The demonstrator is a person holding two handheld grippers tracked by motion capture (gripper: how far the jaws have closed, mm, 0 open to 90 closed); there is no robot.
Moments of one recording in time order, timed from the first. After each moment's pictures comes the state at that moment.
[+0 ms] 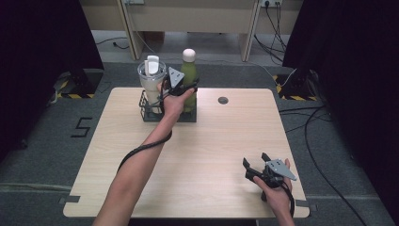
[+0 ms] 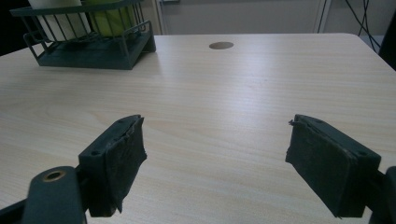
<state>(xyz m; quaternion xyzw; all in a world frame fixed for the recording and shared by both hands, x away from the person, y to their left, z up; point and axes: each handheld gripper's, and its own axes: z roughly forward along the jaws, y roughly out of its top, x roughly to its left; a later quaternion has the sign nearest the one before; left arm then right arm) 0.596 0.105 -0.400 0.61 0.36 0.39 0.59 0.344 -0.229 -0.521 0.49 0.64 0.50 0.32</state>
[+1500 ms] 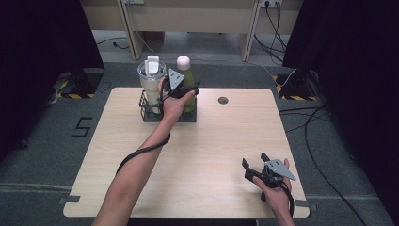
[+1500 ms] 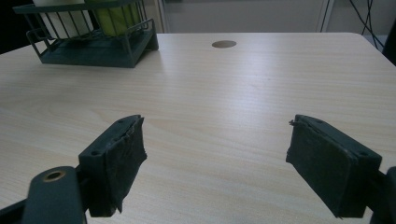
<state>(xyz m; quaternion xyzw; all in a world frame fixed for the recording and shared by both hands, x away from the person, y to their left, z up) 0.586 0.104 -0.399 0.61 0.35 0.39 0.60 0.344 -0.228 -0.521 0.48 0.65 0.50 0.32</state>
